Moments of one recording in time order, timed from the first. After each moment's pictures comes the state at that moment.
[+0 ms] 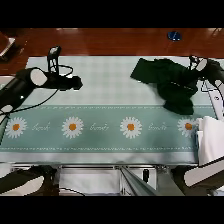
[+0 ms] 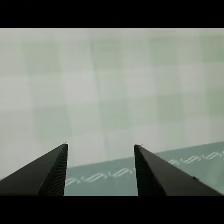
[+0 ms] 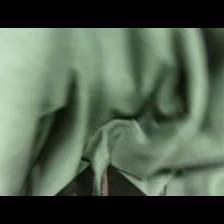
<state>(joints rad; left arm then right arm) -0.20 -1.28 1.08 1.29 -0.83 -1.59 -0.17 -1.76 1.48 -1.37 1.01 1.60</state>
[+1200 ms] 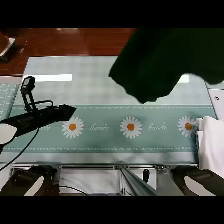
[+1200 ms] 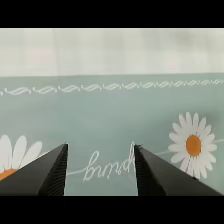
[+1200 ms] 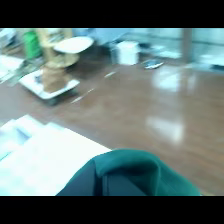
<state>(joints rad) -0.24 -0.59 0.54 1.09 -0.77 -1.59 0.18 -1.10 2.01 -0.98 1.20 1.35</state>
